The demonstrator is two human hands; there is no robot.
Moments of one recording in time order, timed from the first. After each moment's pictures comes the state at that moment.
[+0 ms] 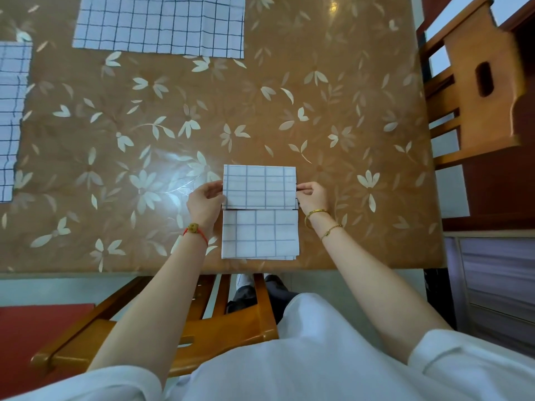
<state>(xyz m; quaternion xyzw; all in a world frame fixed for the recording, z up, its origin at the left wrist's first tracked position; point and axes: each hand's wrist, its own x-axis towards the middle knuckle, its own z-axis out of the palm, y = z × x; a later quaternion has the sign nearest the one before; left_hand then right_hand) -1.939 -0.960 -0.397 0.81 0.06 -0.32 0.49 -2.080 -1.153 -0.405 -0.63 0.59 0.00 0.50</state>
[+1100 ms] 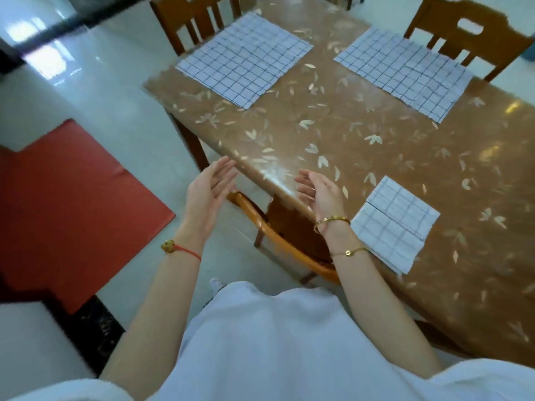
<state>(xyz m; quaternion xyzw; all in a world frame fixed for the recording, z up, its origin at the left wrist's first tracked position) -2.062 -0.610 -0.243 0.53 0.23 -0.07 0.81 -2.054 -0.829 -0.272 -0.60 0.26 0.08 0.75</state>
